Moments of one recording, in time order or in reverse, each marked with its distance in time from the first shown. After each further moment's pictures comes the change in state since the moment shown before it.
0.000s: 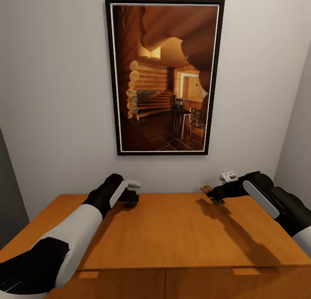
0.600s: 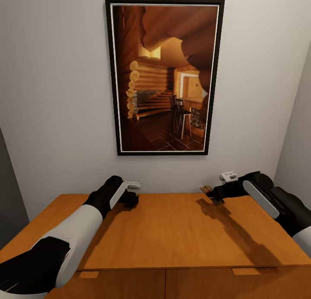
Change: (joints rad) left arm -0.001 -0.002 0.006 0.038 0.006 -0.035 0.000; right arm 0.000 0.000 0.000 0.001 0.002 0.000 0.000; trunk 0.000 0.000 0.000
